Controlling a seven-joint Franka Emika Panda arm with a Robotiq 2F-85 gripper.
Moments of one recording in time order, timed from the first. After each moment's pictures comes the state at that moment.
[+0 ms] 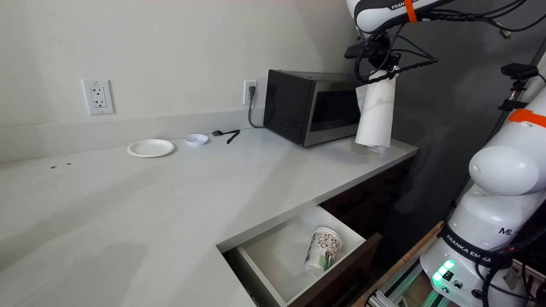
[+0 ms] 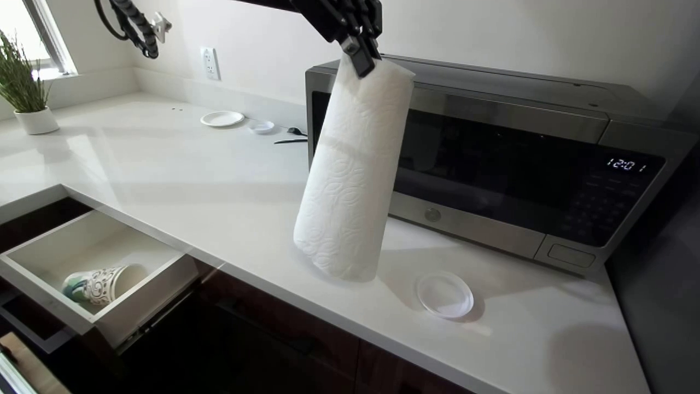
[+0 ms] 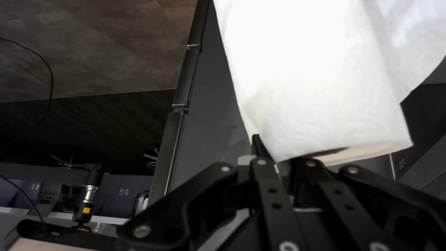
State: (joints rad) arm -0.14 -0.18 0.04 -1.94 -0.74 1.55 1.74
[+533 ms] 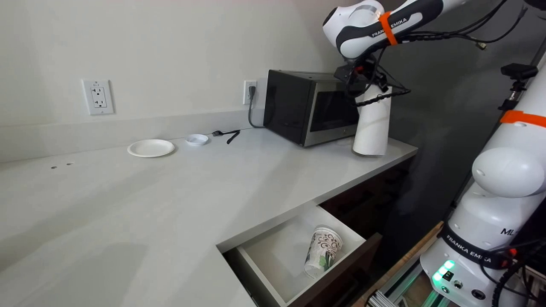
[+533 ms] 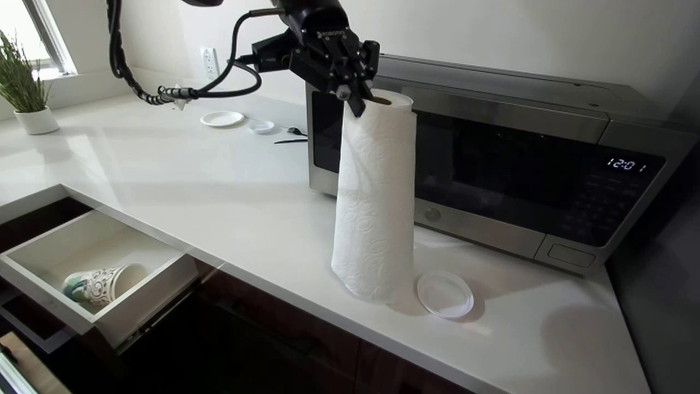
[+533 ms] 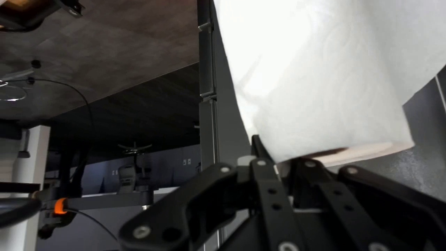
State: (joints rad) arm -0.08 -0.05 0.06 -1.96 -0.85 1.46 2.19
